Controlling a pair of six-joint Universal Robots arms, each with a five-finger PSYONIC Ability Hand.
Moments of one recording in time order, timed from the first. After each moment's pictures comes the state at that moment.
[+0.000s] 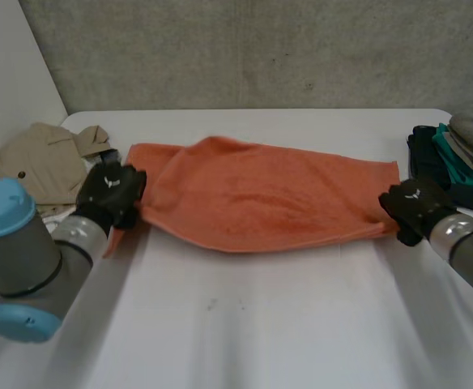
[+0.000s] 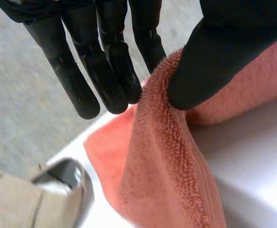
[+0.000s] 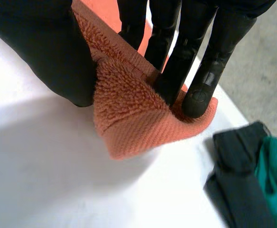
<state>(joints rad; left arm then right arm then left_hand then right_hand) 4.43 -1.97 -1.79 3.61 -1.43 3.55 1.66 -1.11 1.65 -0.14 1.28 2.43 1.10 1.14 1.14 1.14 0.94 1.05 1.18 1.19 1.19 0.97</state>
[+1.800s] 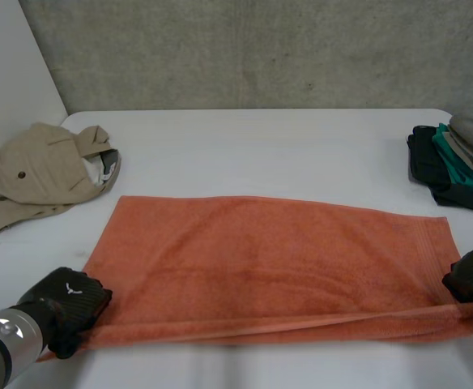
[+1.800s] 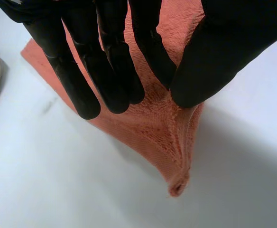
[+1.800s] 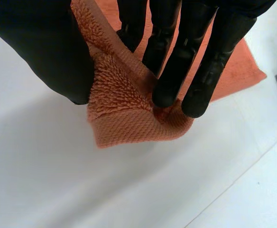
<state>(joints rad) 4.58 -1.57 -2.10 2.94 -1.41 3.95 1.36 -1.40 1.80 0.55 1.24 1.90 1.11 1.20 1.19 1.20 0.96 1.05 1.18 1.19 1.19 0.97</state>
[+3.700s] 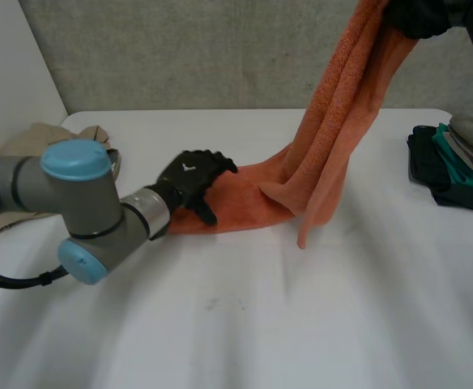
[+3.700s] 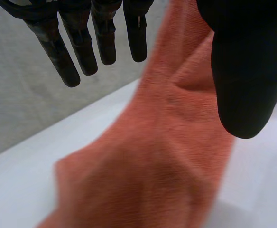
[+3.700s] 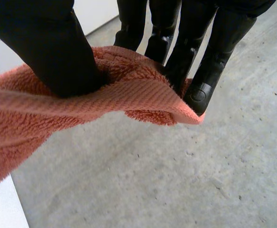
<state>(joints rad) 4.28 -2.33 -1.21 3.35 -1.16 3.31 1.86 -1.58 1.31 -0.17 1.16 2.74 0.37 0.36 0.36 0.36 0.17 1.05 1.18 1.19 1.19 0.97</state>
